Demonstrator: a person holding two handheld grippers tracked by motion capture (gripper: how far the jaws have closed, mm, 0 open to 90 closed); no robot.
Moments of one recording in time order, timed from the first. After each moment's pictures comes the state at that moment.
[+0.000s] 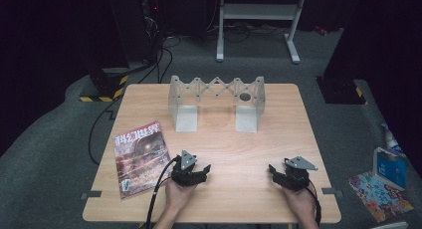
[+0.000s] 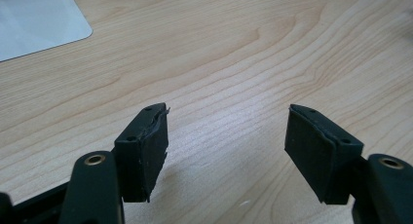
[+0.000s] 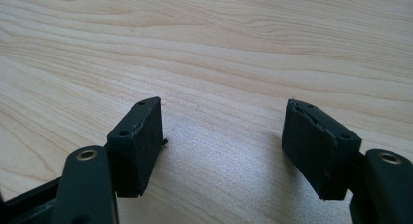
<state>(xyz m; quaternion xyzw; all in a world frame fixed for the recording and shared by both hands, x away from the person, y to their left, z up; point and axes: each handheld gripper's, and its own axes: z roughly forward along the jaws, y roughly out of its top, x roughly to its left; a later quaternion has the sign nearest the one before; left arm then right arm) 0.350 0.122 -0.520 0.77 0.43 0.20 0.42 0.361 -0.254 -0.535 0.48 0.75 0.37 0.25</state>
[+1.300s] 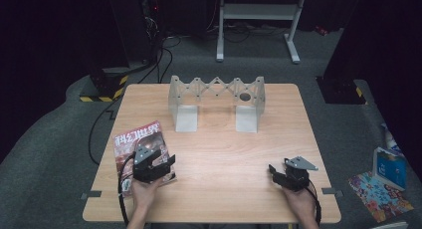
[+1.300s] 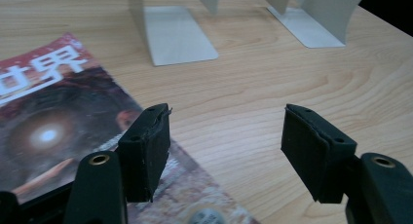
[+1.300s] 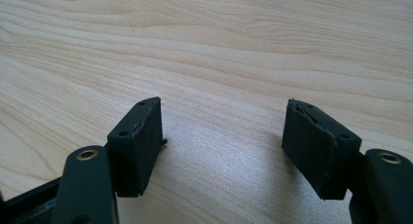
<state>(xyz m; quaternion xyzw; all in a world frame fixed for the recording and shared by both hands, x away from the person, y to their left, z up) 0.336 0.229 -0.484 0.69 0.52 0.22 0.45 0.361 -0.254 -0.535 0.48 0.75 0.37 0.25</state>
